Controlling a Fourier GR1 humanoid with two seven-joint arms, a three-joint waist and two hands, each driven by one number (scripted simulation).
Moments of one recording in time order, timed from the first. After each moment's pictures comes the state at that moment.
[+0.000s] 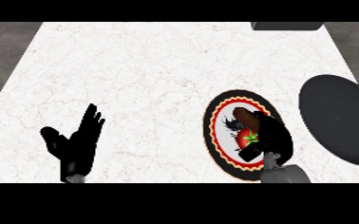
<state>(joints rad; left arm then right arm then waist) 0.08 0.12 -0.11 -1.46 0.27 0.28 0.12 -0.08 -0.03 0.17 -1.47 0.97 0.15 0.83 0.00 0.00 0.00</state>
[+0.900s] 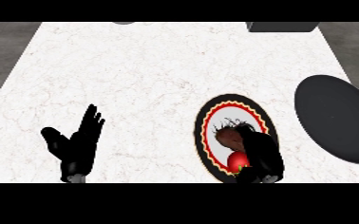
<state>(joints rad) 0.08 0.10 -0.08 -1.44 0.24 0.26 0.12 0.02 -0.15 0.40 -1.49 1.06 0.09 0.41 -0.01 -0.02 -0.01</state>
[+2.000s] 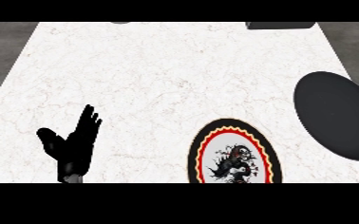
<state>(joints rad) 0.08 0.10 -0.05 -1.43 0.25 0.24 0.11 0.69 -0.61 0.28 -2.31 0.95 -0.39 0.04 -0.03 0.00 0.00</state>
